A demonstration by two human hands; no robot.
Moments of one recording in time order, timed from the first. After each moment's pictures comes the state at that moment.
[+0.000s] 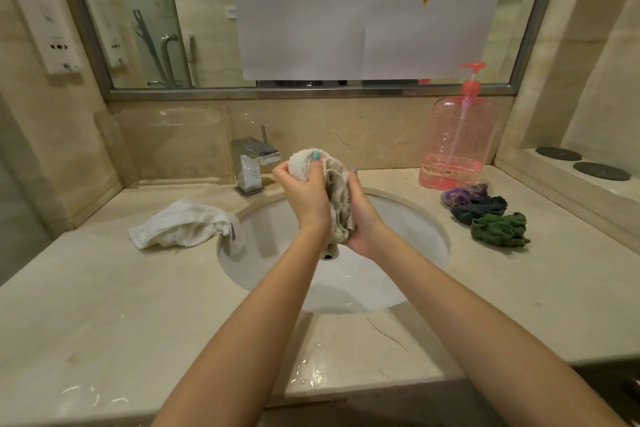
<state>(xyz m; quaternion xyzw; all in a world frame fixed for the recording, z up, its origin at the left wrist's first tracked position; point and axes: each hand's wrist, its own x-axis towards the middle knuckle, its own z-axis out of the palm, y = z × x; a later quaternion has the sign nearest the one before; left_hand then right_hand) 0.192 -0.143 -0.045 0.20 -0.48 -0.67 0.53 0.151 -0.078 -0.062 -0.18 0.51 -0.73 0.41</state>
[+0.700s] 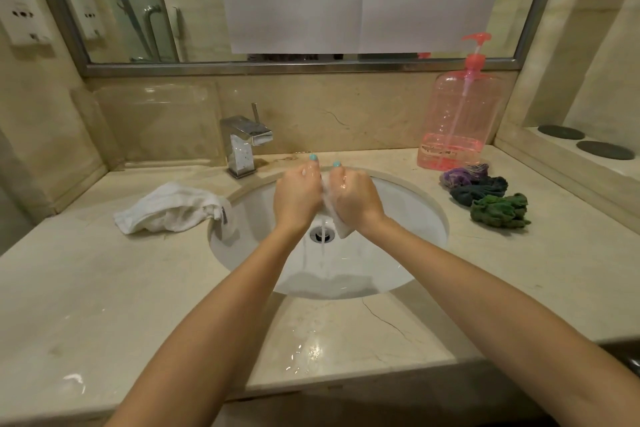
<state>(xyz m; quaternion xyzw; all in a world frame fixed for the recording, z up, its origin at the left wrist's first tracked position) 0.200 -0.167 -0.073 0.28 -0.77 -0.43 0.38 0.146 -0.082 -0.070 -0.38 0.80 -0.44 -0.09</state>
